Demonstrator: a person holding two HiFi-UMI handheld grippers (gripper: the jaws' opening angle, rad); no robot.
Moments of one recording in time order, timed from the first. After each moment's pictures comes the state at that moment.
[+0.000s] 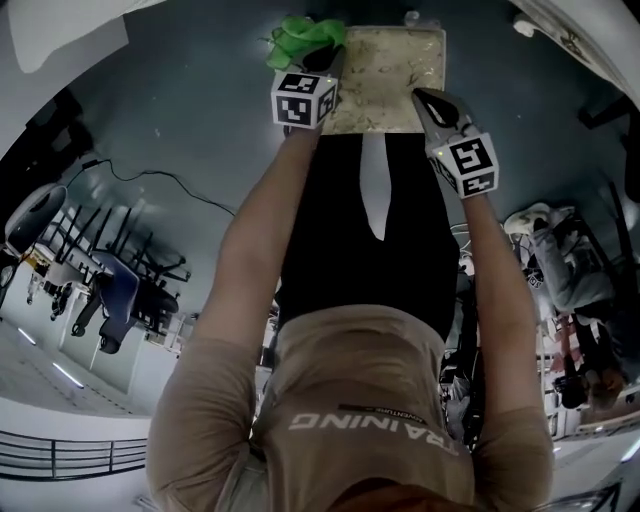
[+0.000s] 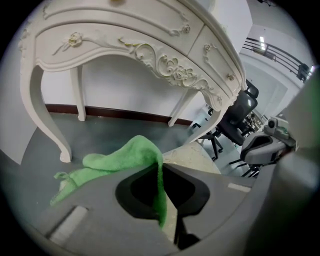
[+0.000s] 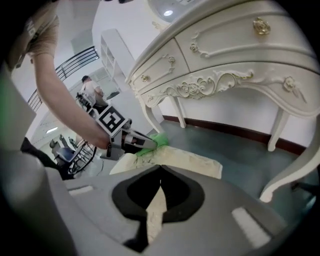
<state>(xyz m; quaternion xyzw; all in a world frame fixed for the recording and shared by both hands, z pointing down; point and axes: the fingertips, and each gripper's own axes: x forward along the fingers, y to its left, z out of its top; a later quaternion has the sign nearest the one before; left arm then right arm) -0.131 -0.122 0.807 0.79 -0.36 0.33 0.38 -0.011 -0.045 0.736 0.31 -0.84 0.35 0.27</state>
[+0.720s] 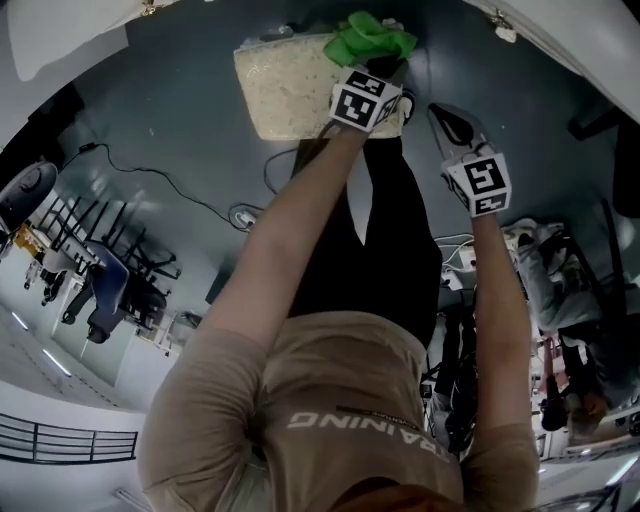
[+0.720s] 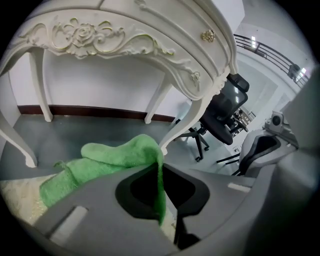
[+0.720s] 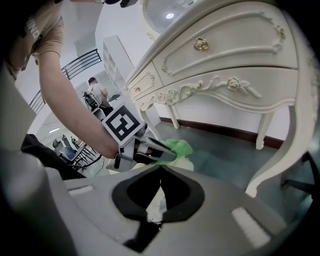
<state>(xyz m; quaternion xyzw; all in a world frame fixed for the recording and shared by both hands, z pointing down) 0.088 -0.105 0.807 0.81 -0.29 0.33 0.38 0.126 -0.035 0.723 0.31 -0.85 0.34 0.26</state>
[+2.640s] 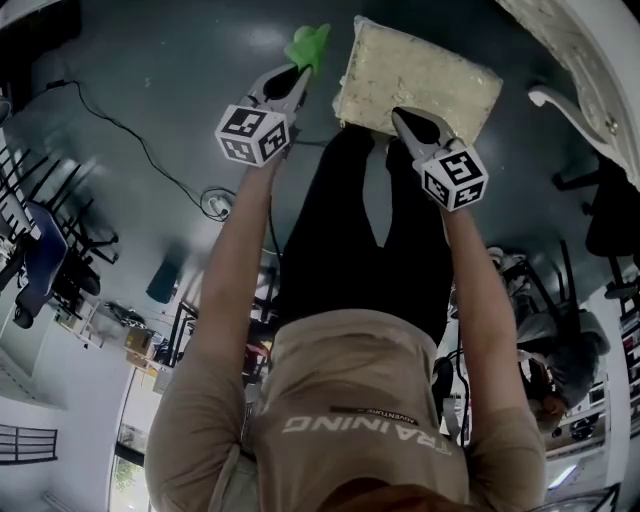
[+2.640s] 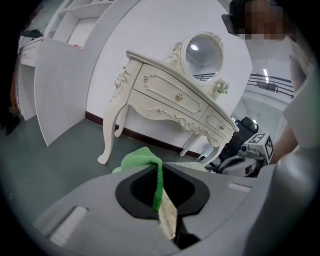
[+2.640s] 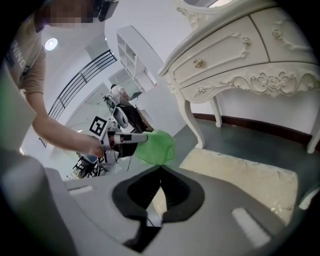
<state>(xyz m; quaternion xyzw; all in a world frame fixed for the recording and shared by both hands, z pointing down) -0.383 -0.037 0.673 0.78 -0.49 0.14 0.37 -0.221 0.009 0.670 0.18 -0.88 0.36 0.24</state>
